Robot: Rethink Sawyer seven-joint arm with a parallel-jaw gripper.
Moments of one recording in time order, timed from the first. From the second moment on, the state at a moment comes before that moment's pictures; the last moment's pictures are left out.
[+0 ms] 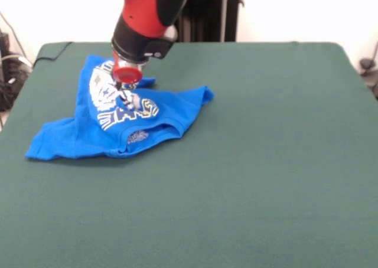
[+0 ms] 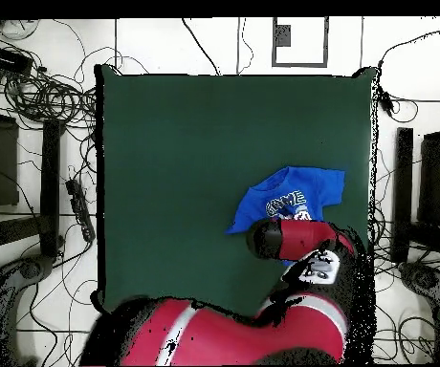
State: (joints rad) arm -0.11 -0.28 -0.39 1.54 -0.26 0.45 3.16
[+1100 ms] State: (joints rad) arm 0.41 -0.30 -0.53 1.45 -0.69 0.75 3.07
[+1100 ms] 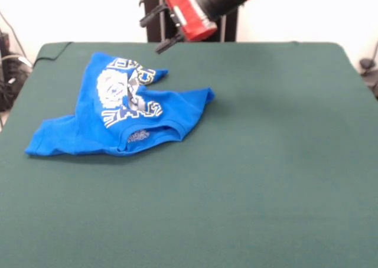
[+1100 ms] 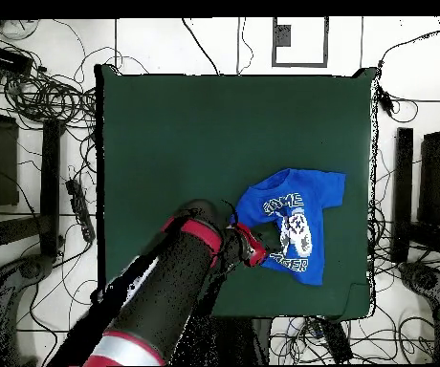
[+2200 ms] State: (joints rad) arm 0.16 -0.19 -0.46 1.32 -0.52 0.62 3.07
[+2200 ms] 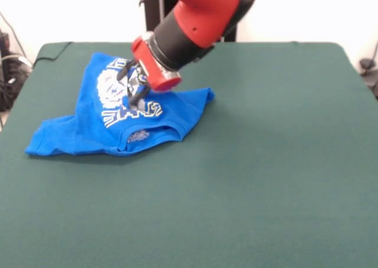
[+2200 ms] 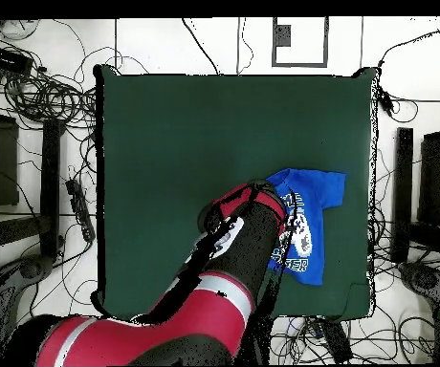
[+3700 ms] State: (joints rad) arm 0.22 -0.04 -0.49 1.09 -0.54 0.69 3.07
